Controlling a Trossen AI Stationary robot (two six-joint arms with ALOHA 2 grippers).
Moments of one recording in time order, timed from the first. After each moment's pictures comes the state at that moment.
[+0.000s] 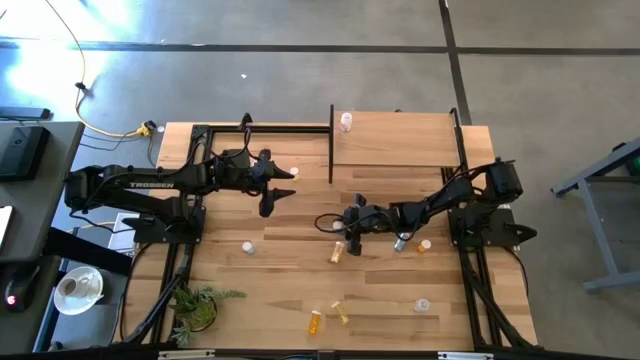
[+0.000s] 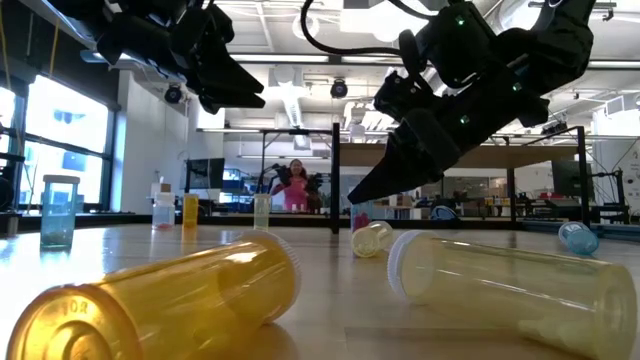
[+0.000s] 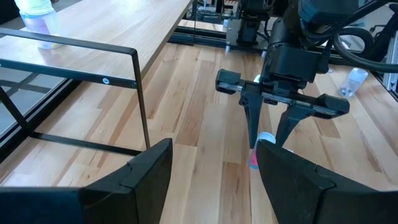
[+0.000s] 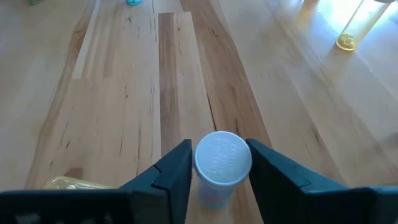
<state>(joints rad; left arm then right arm) 0.38 1.09 0.57 0.13 0.14 -0.02 0.11 1.74 0.66 0.50 0.18 0.11</state>
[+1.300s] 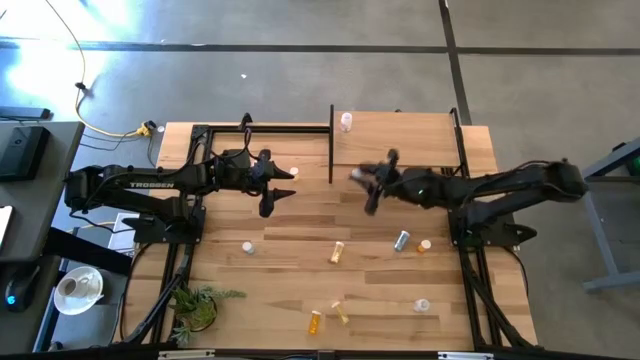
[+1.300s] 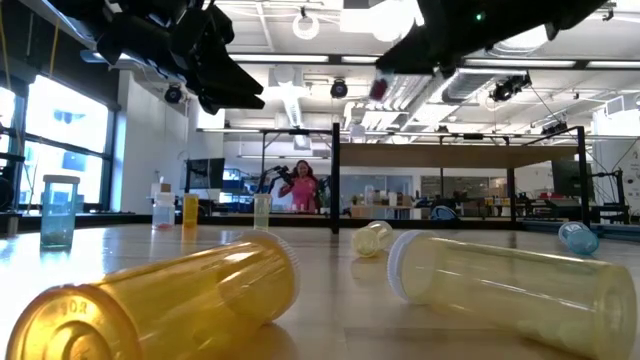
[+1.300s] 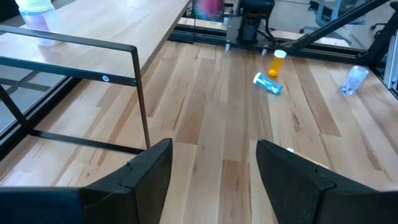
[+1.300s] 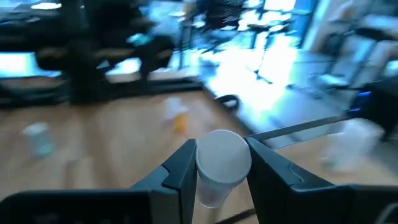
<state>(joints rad) 0.38 1.09 0.57 0.12 0.14 -0.02 -0.04 1.15 0.66 0.31 0.43 -0.06</state>
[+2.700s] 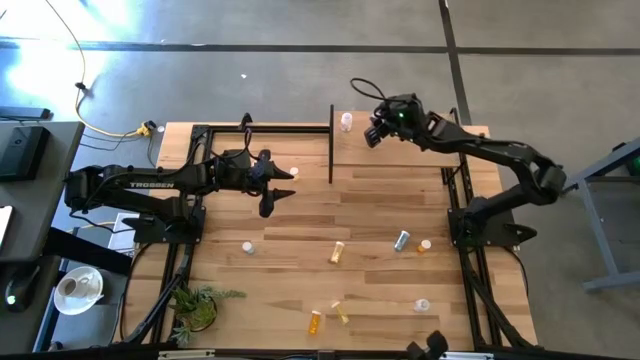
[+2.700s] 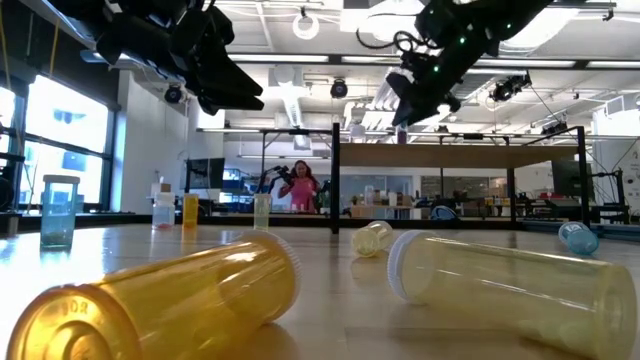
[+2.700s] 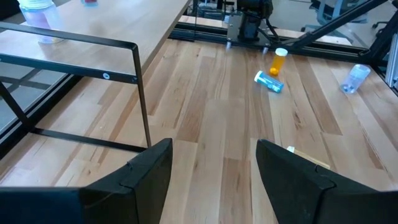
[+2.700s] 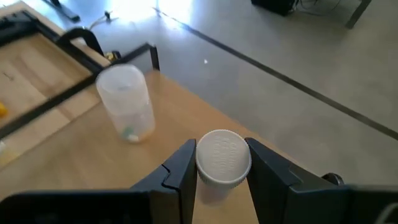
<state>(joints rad) 0.38 1.09 0.57 0.12 0.13 -0.02 -0.63 1.39 1.03 -0.20 0.25 0.09</state>
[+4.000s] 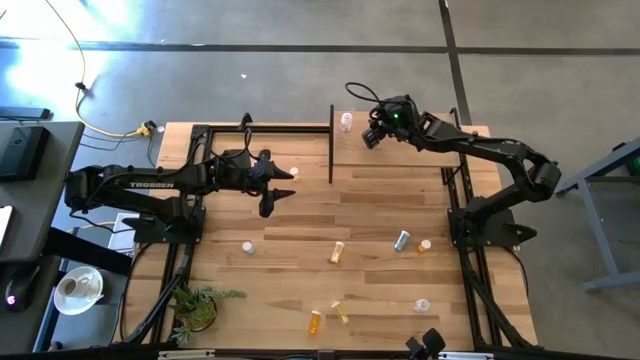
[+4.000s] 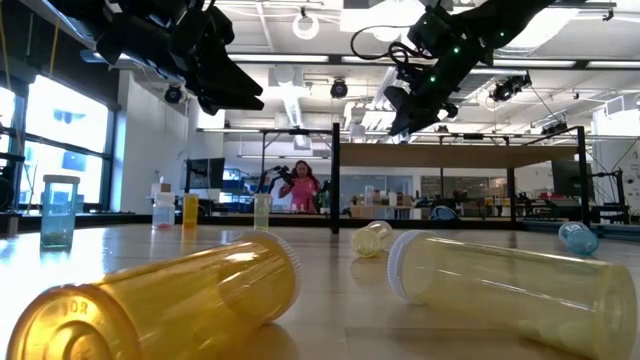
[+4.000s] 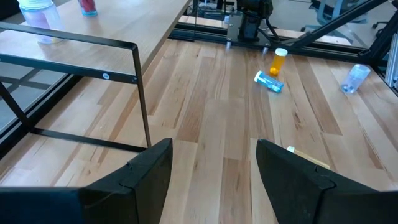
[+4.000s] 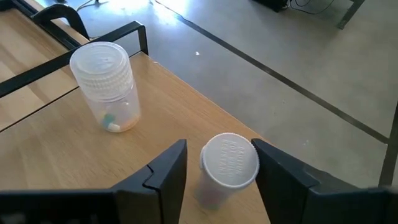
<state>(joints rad) 0.38 1.09 0.57 0.12 0.14 -0.02 -0.63 1.43 1.03 -0.20 0.28 0.04</state>
